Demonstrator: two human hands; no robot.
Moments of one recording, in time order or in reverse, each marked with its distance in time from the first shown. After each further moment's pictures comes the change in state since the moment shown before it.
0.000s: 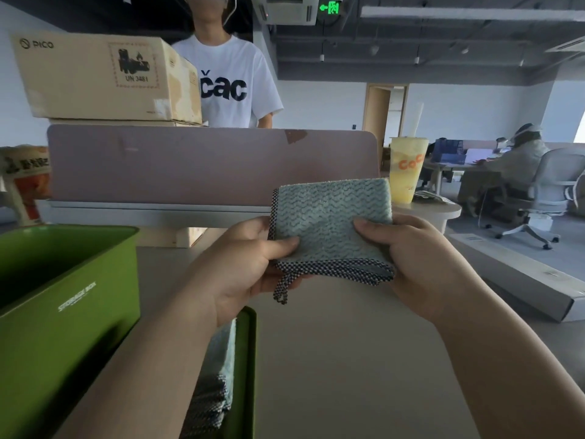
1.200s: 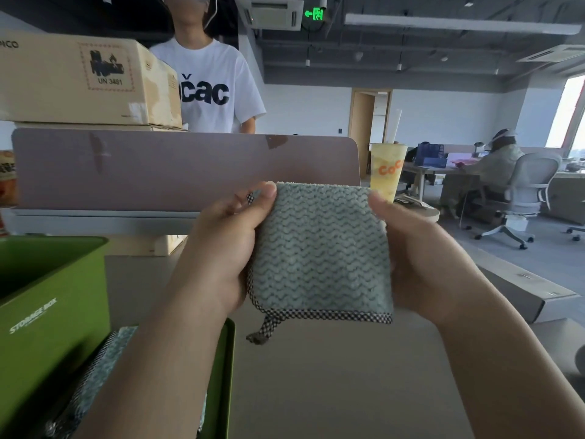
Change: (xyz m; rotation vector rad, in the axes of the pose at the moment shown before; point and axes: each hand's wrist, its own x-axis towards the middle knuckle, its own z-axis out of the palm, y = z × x) left_hand 0.017 0.014 0.023 -0.236 0.249 0.157; right_hand -0.003 -0.019 -0.027 -0.062 -0.156 0.061
